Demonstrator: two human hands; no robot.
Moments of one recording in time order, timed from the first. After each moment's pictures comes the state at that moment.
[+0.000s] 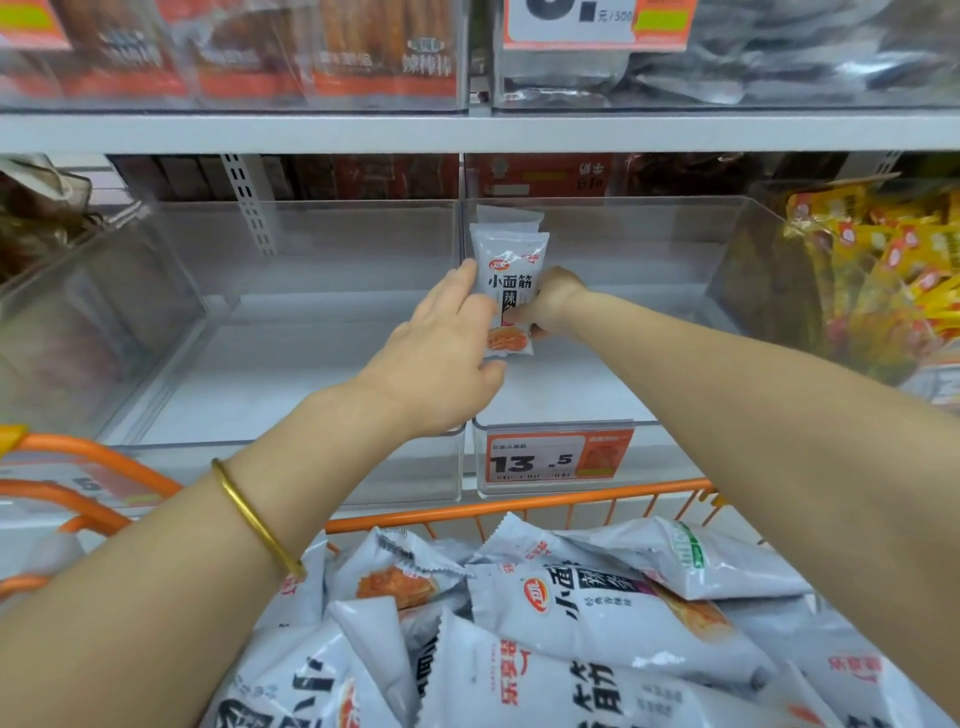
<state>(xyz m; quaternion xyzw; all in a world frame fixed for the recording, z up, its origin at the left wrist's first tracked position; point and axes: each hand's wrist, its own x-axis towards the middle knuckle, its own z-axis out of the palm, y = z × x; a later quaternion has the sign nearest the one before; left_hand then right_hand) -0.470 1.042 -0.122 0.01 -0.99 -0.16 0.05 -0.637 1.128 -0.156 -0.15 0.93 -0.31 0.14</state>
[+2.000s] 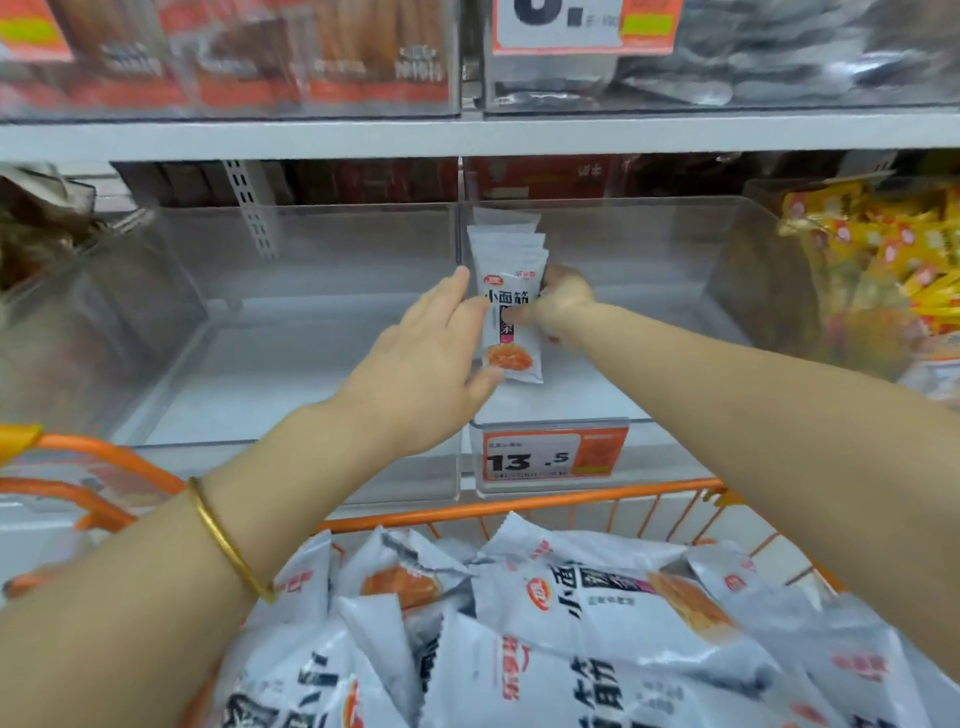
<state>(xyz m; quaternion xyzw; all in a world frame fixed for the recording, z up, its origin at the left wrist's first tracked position) -0.457 1.039 -0.124 -0.01 -0.99 -0.09 0.07 -0.626 1.135 -0.161 -0.08 0.86 -0.49 0.11</state>
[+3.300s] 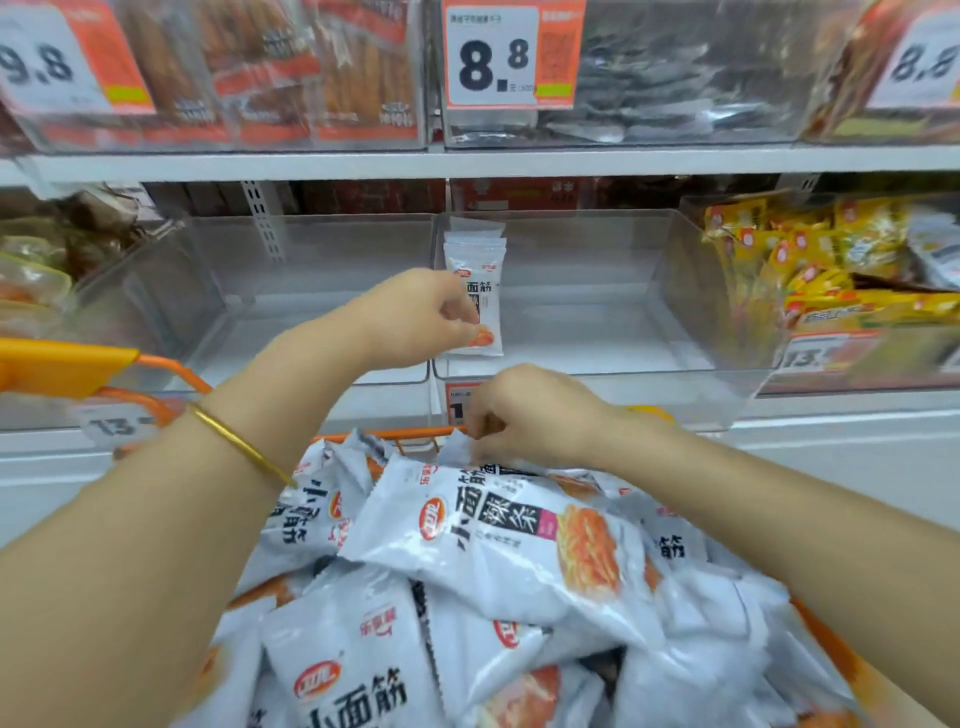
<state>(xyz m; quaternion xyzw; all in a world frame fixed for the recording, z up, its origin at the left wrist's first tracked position) -0.422 1.075 -0.070 0.01 -0.97 -0.23 0.02 -0.442 1.219 -0.116 -0.46 0.88 -0.07 0.06</state>
